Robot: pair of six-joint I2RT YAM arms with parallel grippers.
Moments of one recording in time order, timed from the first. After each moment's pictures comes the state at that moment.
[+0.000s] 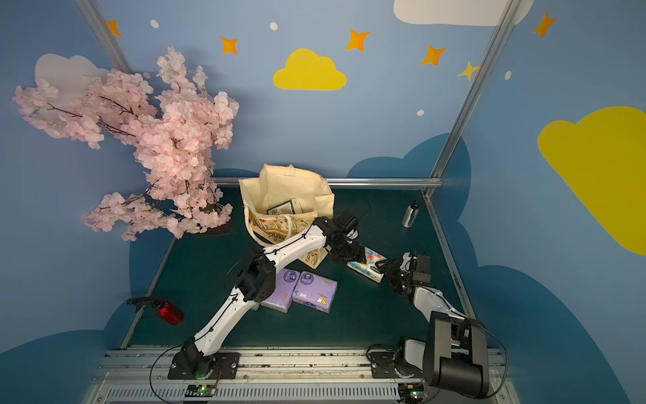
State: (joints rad) left arm -0.84 2.55 2.38 -0.97 0.41 -0.69; right arm -0.13 1.23 0.41 -0.02 -0.55 0.76
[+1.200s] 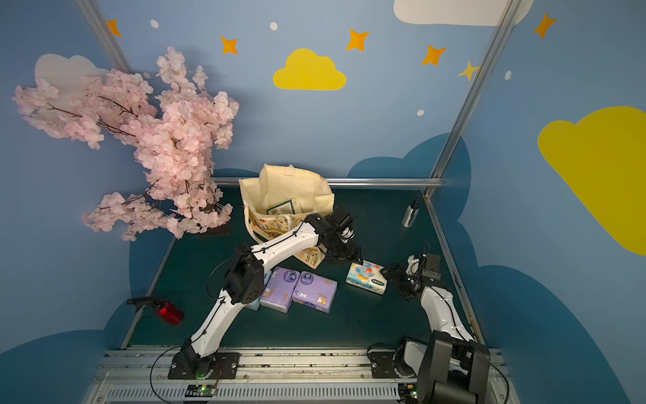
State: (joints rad) left arm -0.84 2.40 2.20 -0.97 0.46 -0.67; right arm -0.23 1.13 0.51 -0.43 -0.53 0.49
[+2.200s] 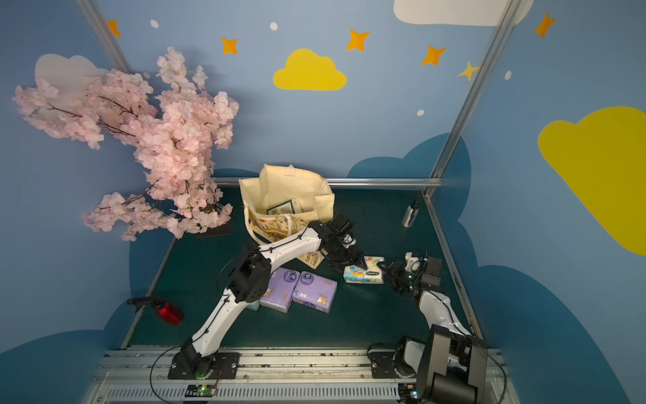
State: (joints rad) left arm -0.83 2.43 2.13 -0.83 0.60 -0.78; right arm -0.24 1.14 0.43 -0.14 -0.83 0.78
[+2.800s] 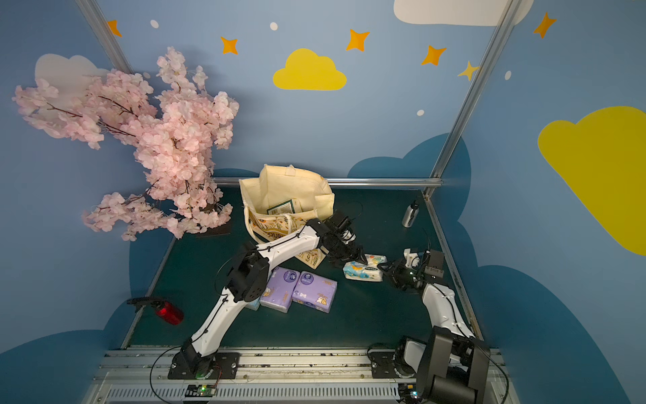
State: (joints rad) left arm -0.82 2.42 2.13 -0.79 0.59 -0.80; right arm -0.24 1.15 0.55 -0.39 -0.84 0.61
